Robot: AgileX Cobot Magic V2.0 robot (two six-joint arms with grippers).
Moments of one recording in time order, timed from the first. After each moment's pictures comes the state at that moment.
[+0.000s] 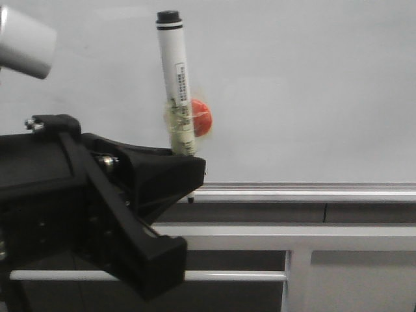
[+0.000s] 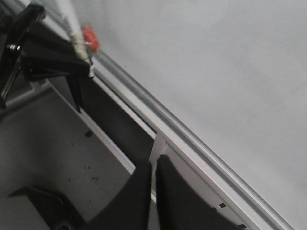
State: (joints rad) left arm -1.11 1.62 -0.29 -0.26 -1.12 0.01; right arm 0.71 0.54 -0.69 -0.11 0.84 -0.10
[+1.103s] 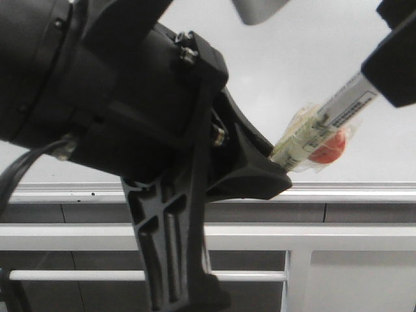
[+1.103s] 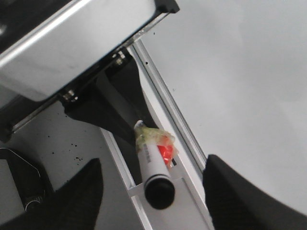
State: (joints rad) left arm -1.11 1.41 -0.69 -0.19 -0.09 0.69; right arm 1.10 0.84 -0.76 -0.47 0.77 0.17
